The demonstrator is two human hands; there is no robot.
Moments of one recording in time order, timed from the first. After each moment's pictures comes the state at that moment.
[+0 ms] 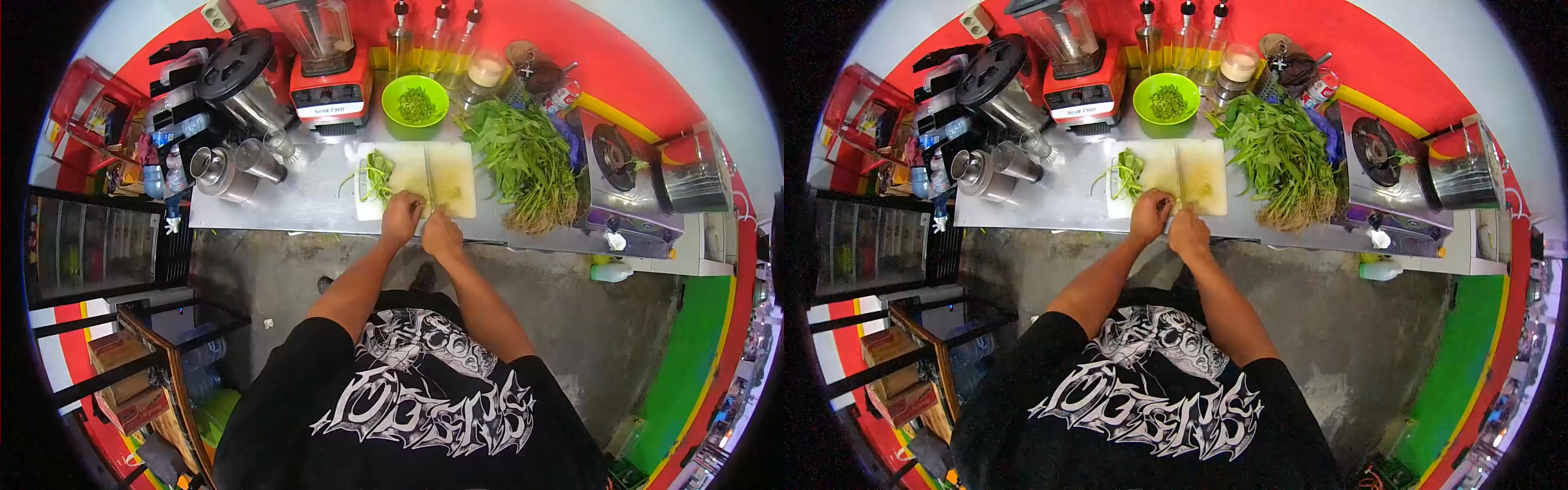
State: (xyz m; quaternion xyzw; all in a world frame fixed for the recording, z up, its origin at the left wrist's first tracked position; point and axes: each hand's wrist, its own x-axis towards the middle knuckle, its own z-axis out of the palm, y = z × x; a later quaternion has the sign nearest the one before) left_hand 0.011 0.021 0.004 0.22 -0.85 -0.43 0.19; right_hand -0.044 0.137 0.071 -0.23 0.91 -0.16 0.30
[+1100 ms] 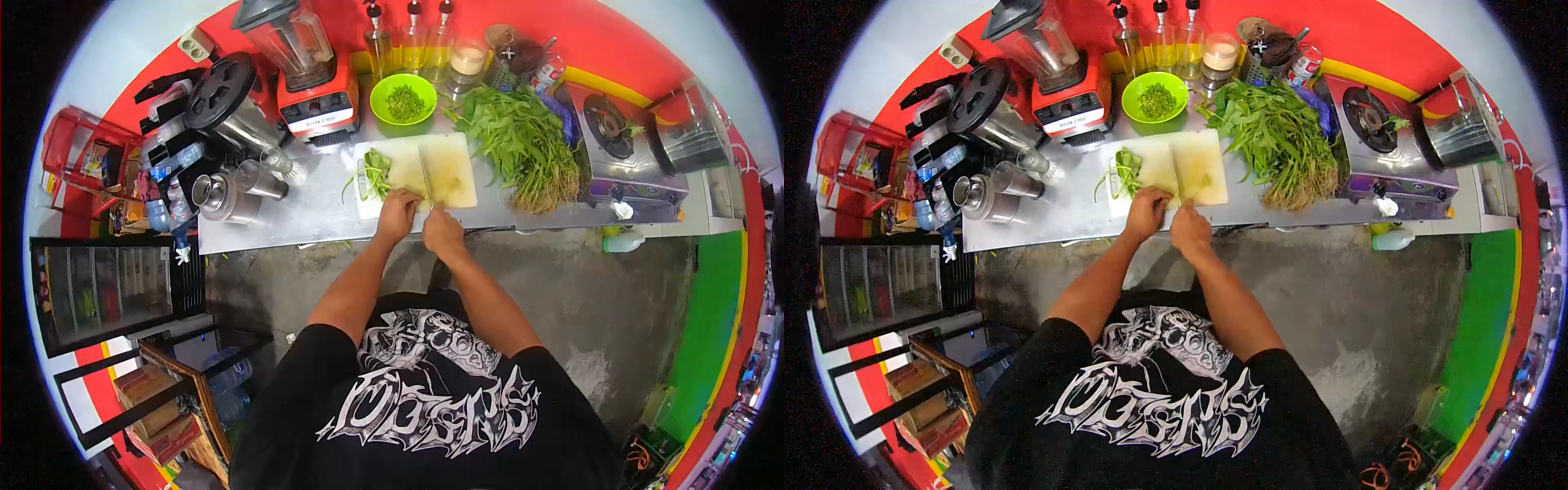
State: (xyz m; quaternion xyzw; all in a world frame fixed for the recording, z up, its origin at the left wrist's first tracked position) left_hand 0.019 -0.007 0.009 0.11 -0.89 -0.41 0.17; right_hand -0.031 0.132 0.050 -0.18 0.93 -0.18 0.27
